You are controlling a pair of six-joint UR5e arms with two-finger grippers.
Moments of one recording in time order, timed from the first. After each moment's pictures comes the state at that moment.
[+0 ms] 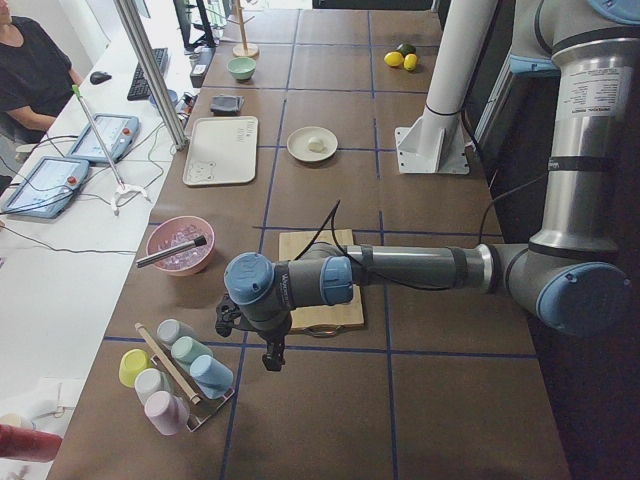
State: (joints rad) left arm -1.60 -1.58 -1.56 -1.44 -2.37 0.17; right arm 1.60 -1.70 1.66 -1.44 2.38 -0.05
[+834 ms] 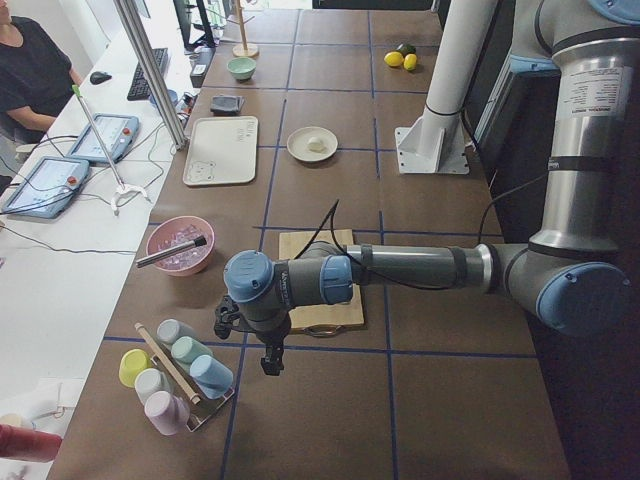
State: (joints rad) left arm -1.60 -1.59 -1.56 -1.44 -2.33 0.17; right arm 1.60 -1.69 1.66 -1.44 2.38 -0.05
